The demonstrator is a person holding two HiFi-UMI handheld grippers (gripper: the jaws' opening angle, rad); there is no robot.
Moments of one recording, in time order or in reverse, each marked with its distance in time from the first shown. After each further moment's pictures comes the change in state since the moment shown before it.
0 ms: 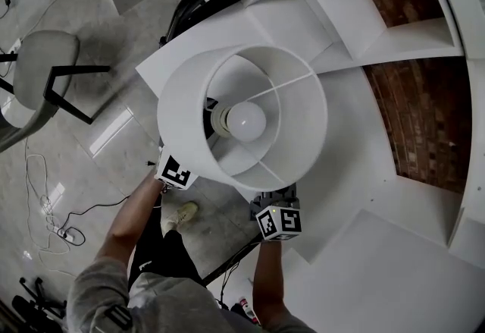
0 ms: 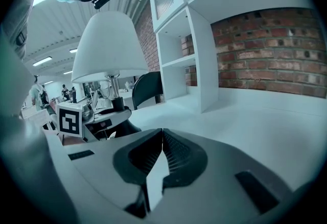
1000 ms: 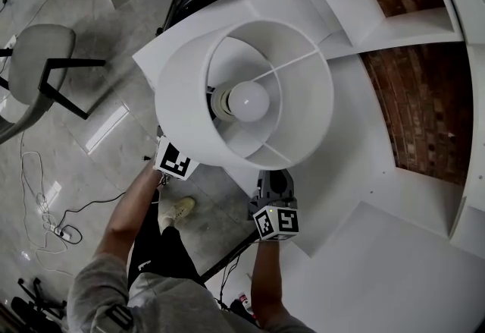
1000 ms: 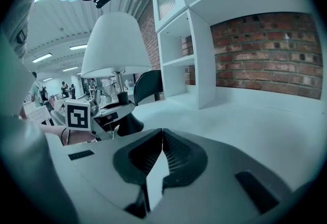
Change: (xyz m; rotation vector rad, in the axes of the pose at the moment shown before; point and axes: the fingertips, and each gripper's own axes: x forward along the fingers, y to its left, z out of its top) left arm -0.003 -0.008 -0.005 0.008 -0.026 0.003; right arm -0.022 0.006 -0.017 -0.020 0.011 -0.017
